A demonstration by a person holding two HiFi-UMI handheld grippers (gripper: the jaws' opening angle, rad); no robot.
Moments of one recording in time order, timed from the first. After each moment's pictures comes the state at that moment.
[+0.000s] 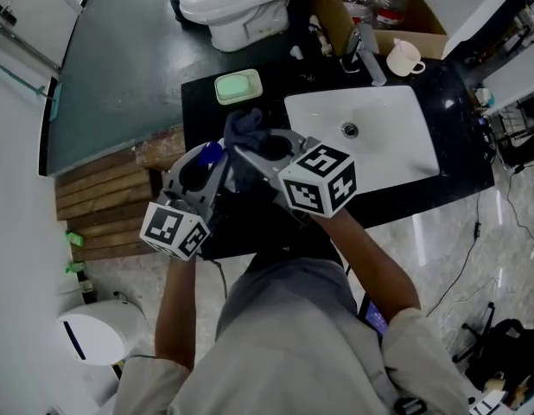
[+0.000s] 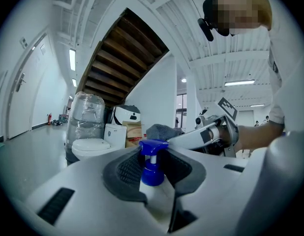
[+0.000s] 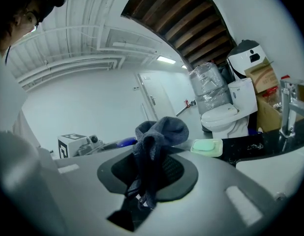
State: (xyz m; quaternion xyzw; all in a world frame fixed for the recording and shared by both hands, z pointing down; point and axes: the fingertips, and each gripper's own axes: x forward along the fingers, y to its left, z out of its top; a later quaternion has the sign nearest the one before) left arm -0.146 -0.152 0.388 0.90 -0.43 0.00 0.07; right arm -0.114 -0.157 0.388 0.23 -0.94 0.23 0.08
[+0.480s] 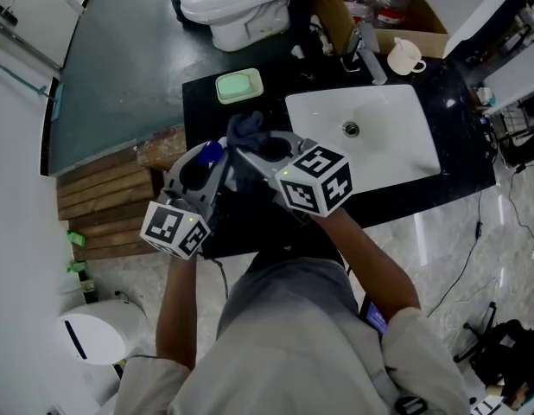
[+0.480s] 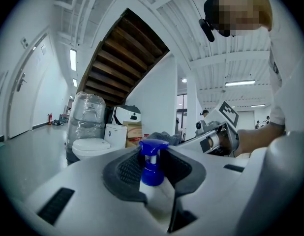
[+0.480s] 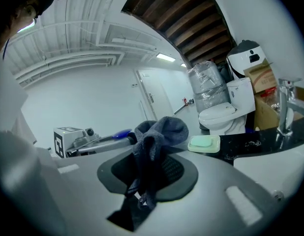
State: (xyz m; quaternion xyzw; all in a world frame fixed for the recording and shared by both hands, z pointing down) left arm -0.147 -0.152 0.389 0.90 -0.44 0.00 0.07; right arm -0.114 -0.158 0.405 0.24 -0.94 0.22 0.09
